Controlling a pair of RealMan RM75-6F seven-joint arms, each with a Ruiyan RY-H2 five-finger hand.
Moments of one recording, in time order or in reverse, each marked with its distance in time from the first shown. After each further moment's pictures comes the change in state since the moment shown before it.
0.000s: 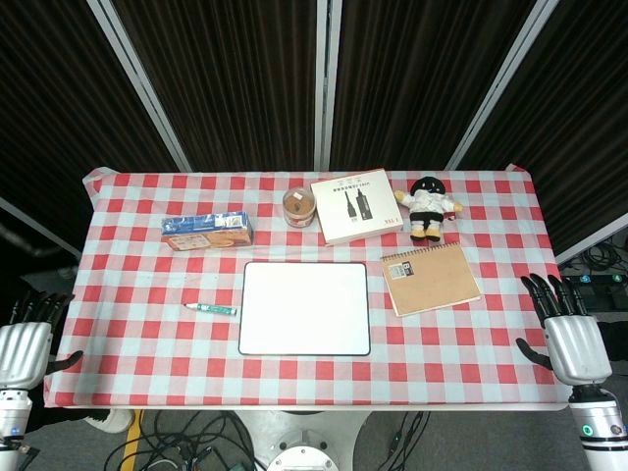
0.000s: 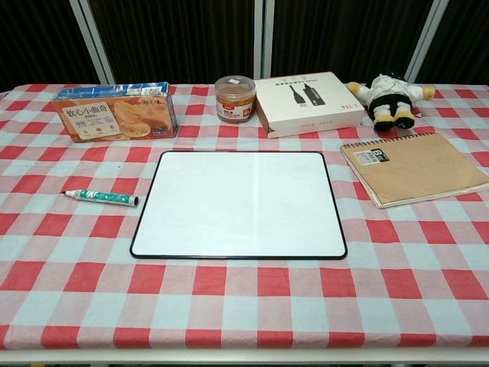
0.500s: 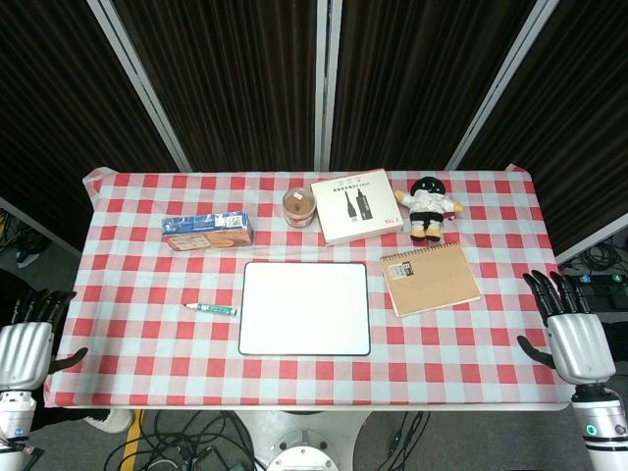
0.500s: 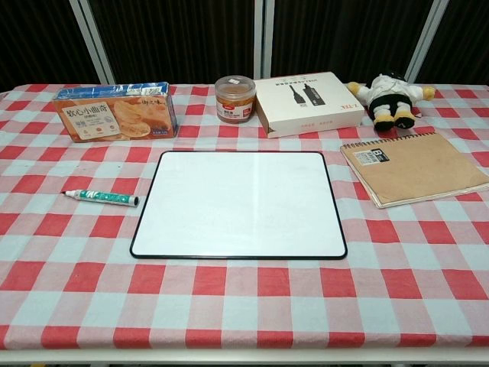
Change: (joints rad) left arm 0.007 -0.027 -0.013 0.006 0.034 0.049 -0.037; right arm -0.002 0.024 0.002 -0.009 -0.017 0.029 0.031
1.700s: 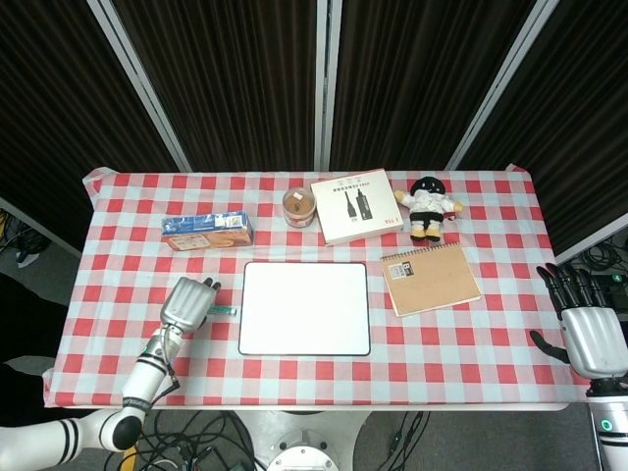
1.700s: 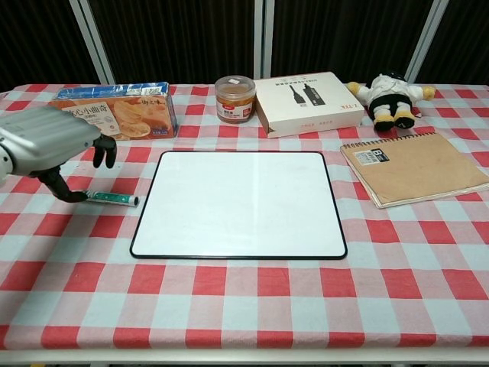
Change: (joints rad) left arm -0.491 -0.364 -0.094 0.021 -0.385 -0.471 0.781; right arm 0.013 0.056 0.010 -0.006 0.036 -0.029 0.037
